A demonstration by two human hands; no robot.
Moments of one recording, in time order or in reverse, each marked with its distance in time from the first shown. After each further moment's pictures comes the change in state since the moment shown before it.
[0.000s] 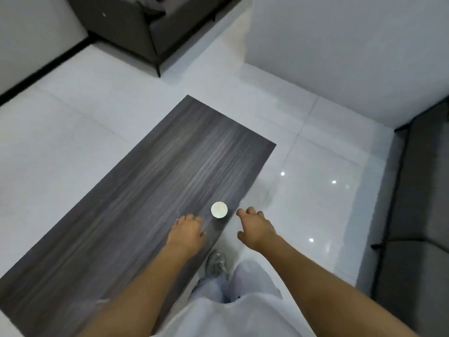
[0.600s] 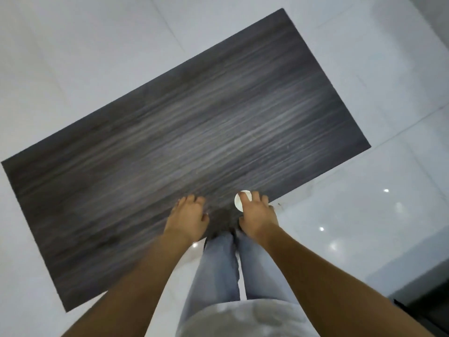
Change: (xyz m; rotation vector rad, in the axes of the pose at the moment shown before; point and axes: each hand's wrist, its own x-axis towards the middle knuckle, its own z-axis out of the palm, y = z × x) left_hand 0.104 -0.036 0.070 -0.309 -0.058 -0.393; right_hand 0.193 -0.002 0.075 -0.262 -0.228 -0.279
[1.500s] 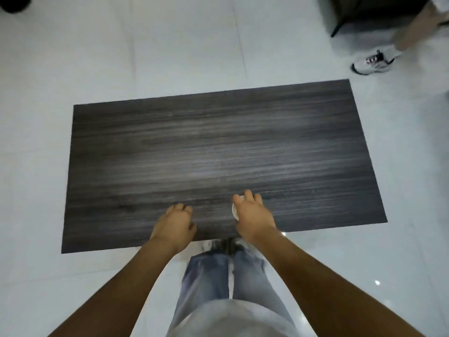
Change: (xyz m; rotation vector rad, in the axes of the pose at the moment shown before) left_hand -0.105 -0.060 -0.004 -0.316 0.120 -0.278; right_hand -0.039 -0.093 -0.064 -0.293 0.018 -0.393
